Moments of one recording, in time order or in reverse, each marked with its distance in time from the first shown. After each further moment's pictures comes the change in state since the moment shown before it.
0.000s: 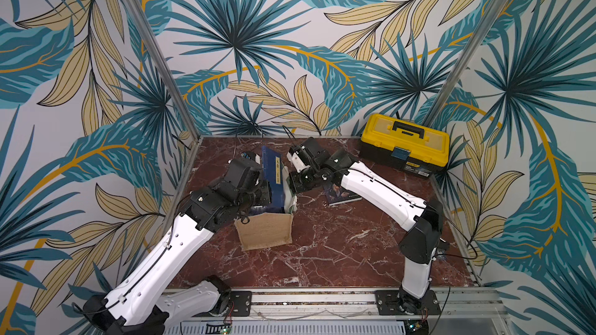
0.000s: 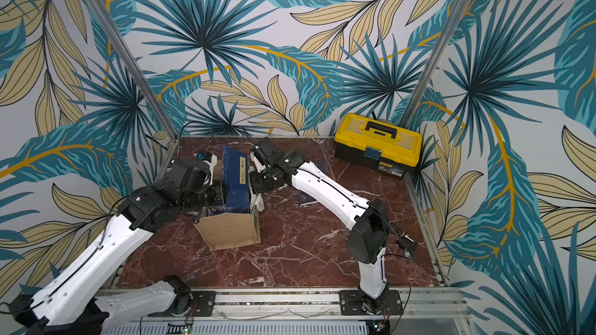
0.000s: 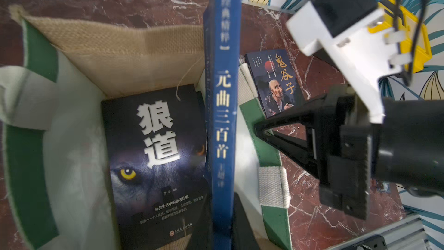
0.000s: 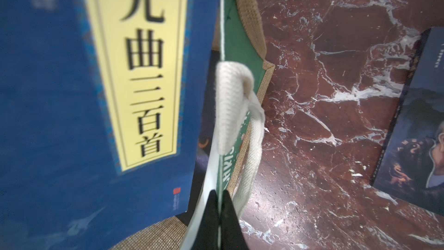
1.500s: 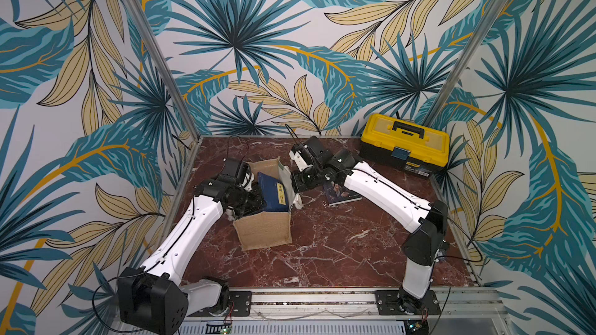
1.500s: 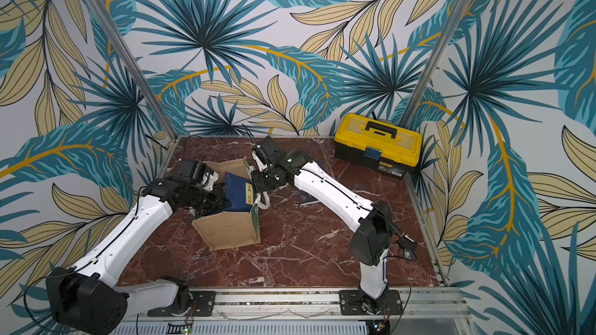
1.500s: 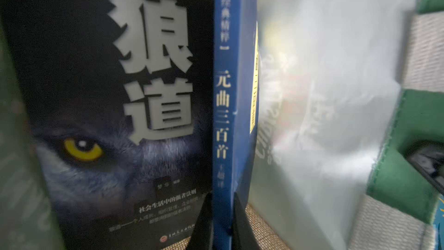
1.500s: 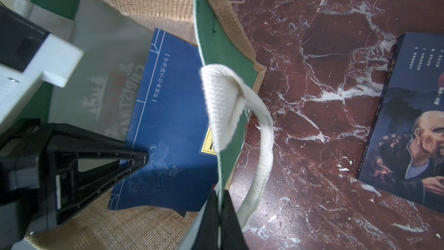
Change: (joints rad) left arm 0.321 0.142 -0.209 0.028 0.449 0.003; right arm 0.000 -0.020 0.005 -0.013 0.026 0.000
